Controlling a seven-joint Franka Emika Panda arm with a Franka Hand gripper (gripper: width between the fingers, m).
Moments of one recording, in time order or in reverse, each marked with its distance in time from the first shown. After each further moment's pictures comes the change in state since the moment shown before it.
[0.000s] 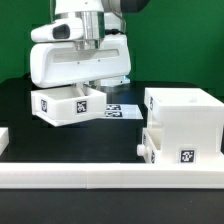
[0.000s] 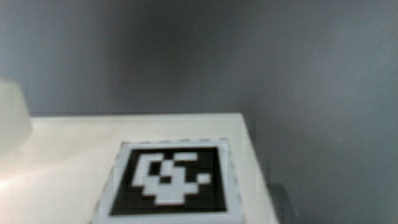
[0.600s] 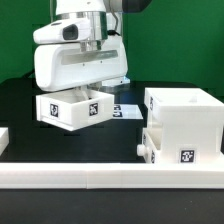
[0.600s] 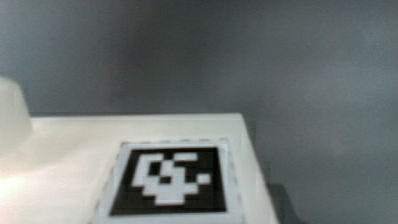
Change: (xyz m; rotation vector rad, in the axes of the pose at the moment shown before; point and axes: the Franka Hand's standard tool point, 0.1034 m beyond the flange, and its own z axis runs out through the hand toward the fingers) arm -0.003 0.000 0.004 0.002 -0.006 -0.216
